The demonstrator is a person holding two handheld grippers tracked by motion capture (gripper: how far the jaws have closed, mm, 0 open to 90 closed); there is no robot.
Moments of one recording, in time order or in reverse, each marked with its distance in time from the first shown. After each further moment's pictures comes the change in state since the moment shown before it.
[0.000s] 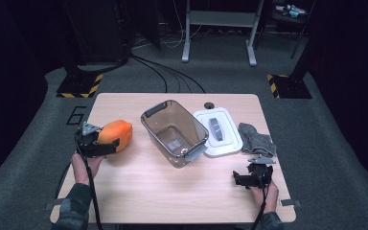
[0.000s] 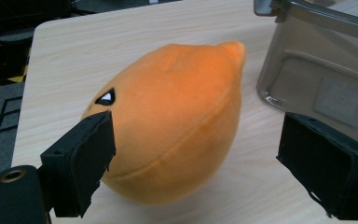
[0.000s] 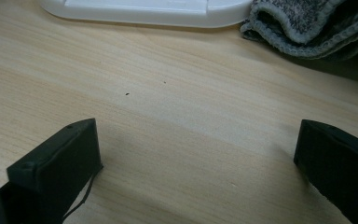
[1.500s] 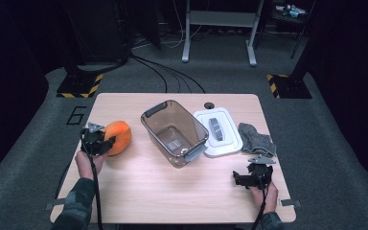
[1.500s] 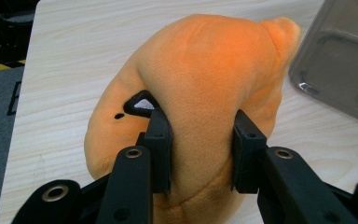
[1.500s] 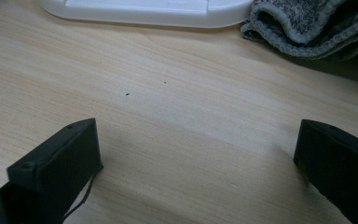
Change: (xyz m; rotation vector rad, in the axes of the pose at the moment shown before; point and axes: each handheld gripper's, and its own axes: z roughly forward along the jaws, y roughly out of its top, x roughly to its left) left arm 0.005 -0.008 0.026 0.064 0.045 -0.011; right arm 0.000 0.000 0.000 0.001 0.001 0.003
